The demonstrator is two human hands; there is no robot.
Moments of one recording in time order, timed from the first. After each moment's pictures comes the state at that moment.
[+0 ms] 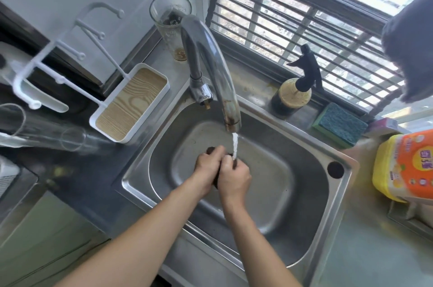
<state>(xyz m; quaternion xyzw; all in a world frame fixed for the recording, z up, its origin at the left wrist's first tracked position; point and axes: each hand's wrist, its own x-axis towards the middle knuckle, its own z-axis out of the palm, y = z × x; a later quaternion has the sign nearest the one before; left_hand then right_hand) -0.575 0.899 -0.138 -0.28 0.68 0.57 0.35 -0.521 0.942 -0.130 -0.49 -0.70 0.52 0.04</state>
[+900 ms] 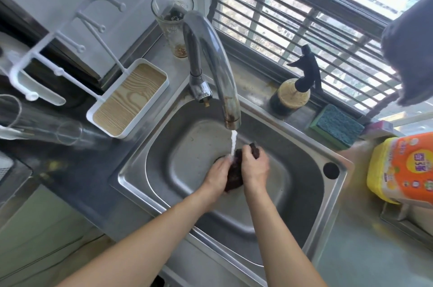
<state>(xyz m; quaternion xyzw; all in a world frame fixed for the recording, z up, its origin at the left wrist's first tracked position) -0.536 0.913 -0.153 -0.20 0.68 0.59 0.40 -0.529 1.008 -0.157 -0.53 -0.67 0.52 0.00</state>
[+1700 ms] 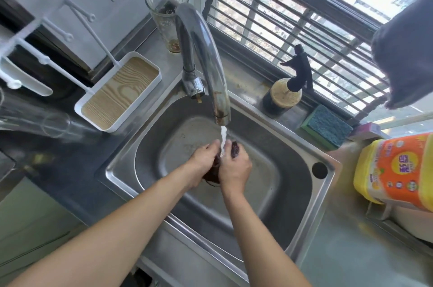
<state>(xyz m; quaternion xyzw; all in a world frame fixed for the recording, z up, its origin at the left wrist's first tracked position) -0.572 0.908 -0.155 -0.22 0.66 0.57 0.43 -0.524 0.978 -0.154 -0.45 -0.75 0.48 0.10</state>
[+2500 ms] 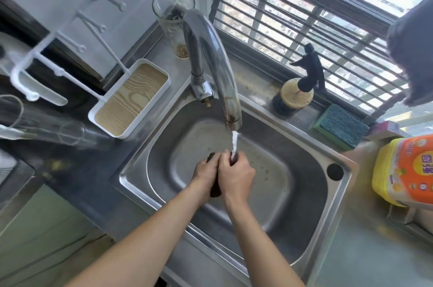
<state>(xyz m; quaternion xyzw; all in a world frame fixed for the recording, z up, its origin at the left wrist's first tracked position) -0.552 0.894 -0.148 -0.35 0.59 0.61 0.39 -0.524 0.954 -0.138 -0.48 -0.75 0.45 0.00</state>
